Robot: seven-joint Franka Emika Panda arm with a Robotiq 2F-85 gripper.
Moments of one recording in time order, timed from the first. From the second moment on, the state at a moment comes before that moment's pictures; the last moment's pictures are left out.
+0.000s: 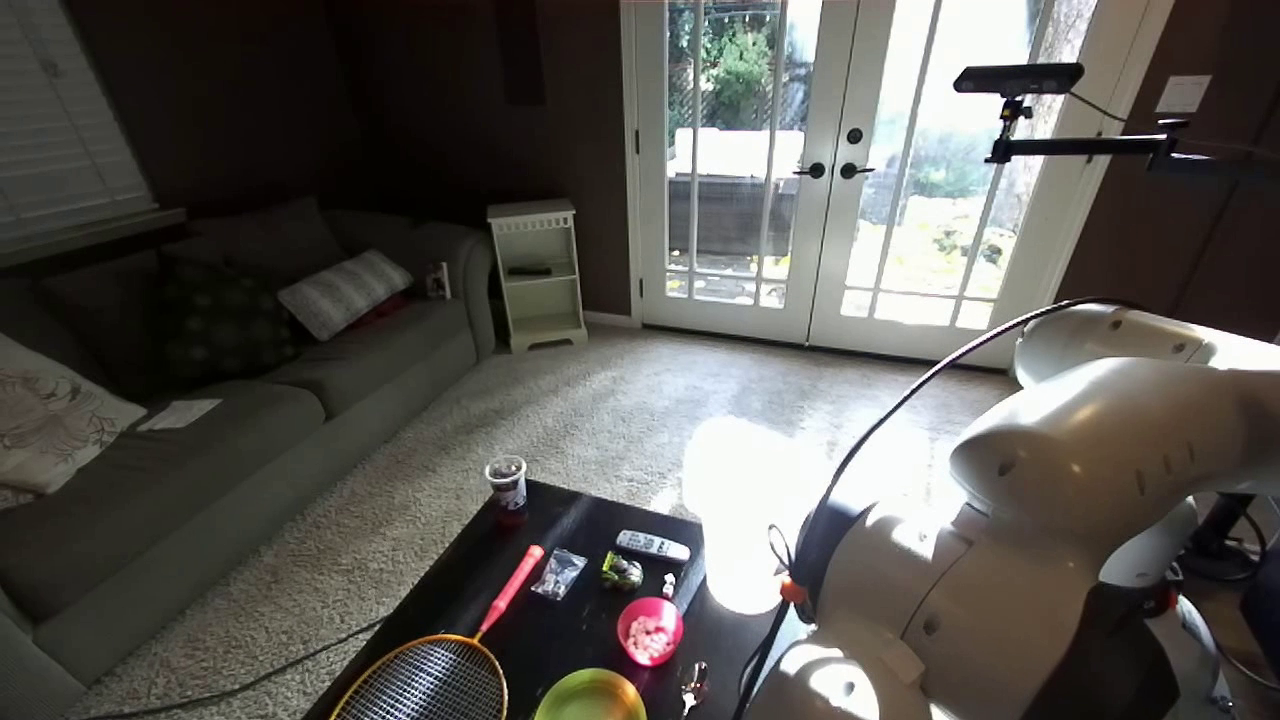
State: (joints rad) arm 0.99 1.49 0.05 -1.31 -0.78 1.83 -0.50
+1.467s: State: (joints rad) arm 0.79 1.49 0.14 -1.25 -0.83 1.74 -0.42
